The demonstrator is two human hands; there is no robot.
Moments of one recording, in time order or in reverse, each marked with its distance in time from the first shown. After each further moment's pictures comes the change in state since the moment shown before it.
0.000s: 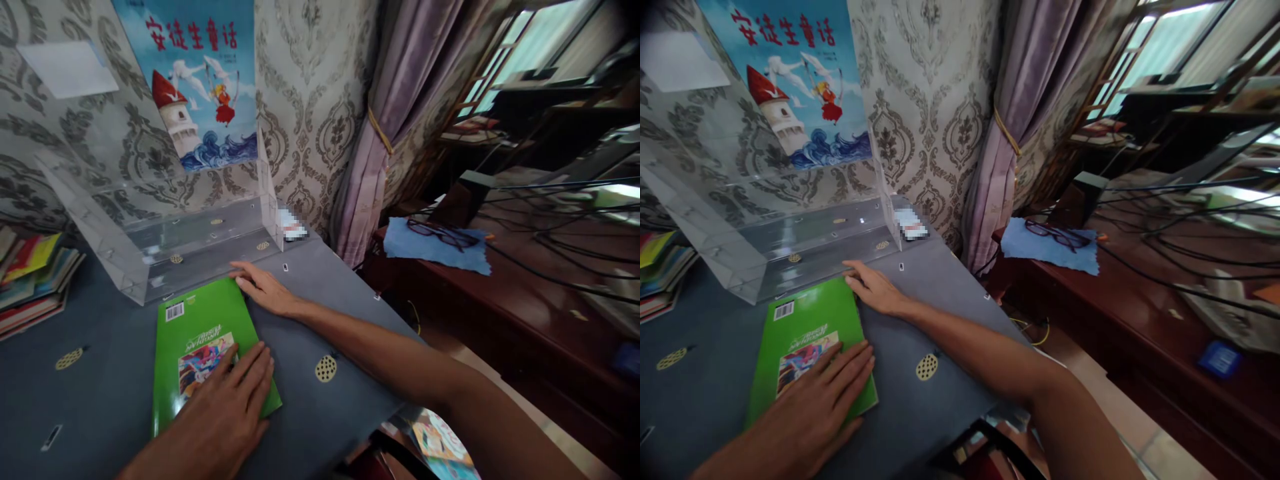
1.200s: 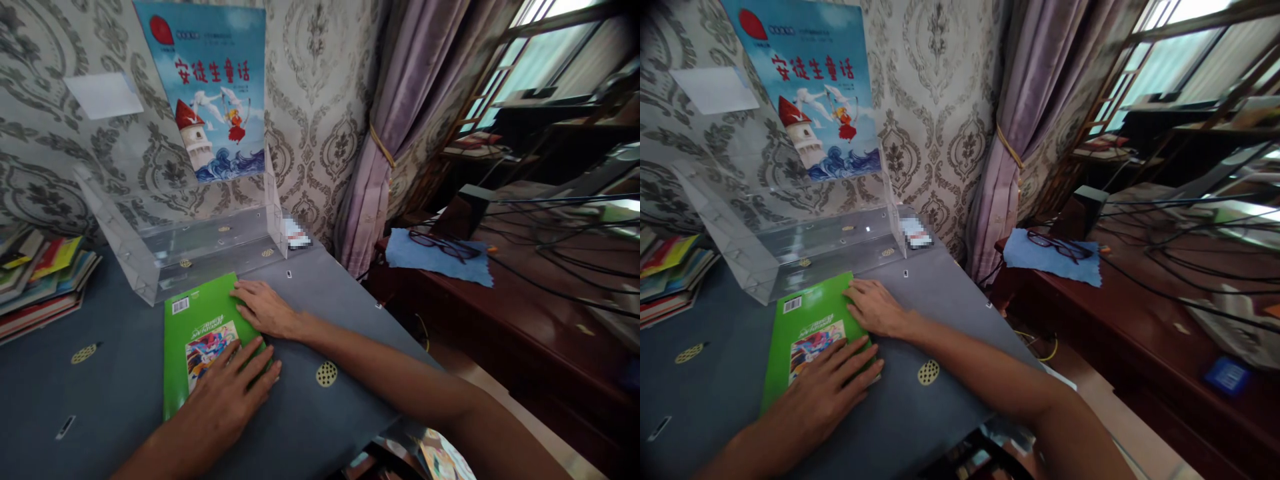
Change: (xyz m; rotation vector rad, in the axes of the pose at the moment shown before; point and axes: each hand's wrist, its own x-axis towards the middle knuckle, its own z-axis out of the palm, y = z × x) left_hand -0.008 -0.004 0.020 -0.066 -0.005 -0.086; right_hand -0.013 -0.010 0.018 -0.579 -0.066 -0.191
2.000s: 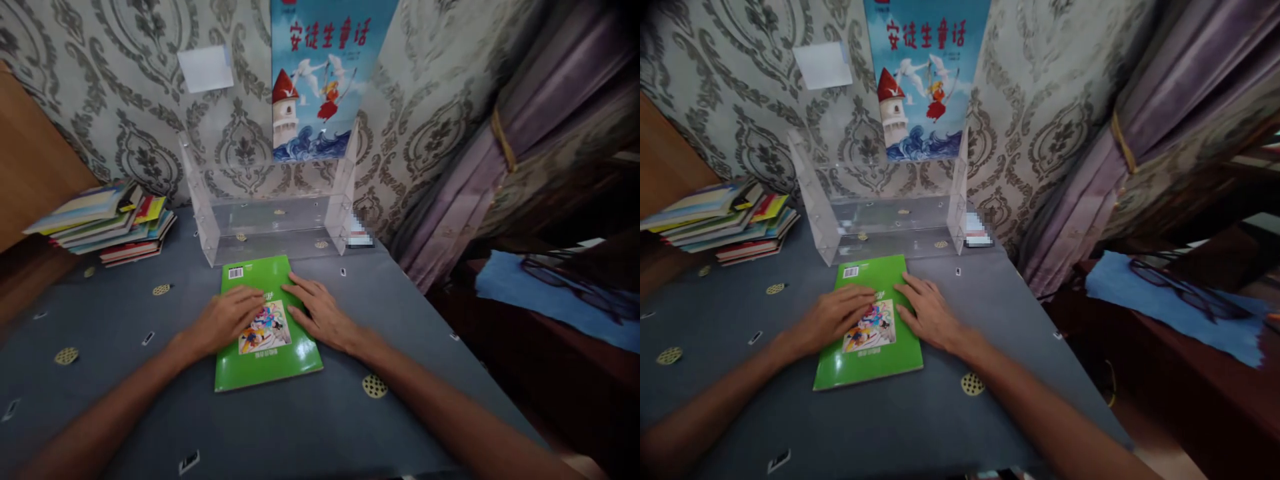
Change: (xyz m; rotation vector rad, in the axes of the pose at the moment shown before) left_hand -0.036 -0.078 -0.003 -0.257 0.201 -0.357; right_hand -0.026 -0.004 -0.001 -0.003 -0.090 -0.003
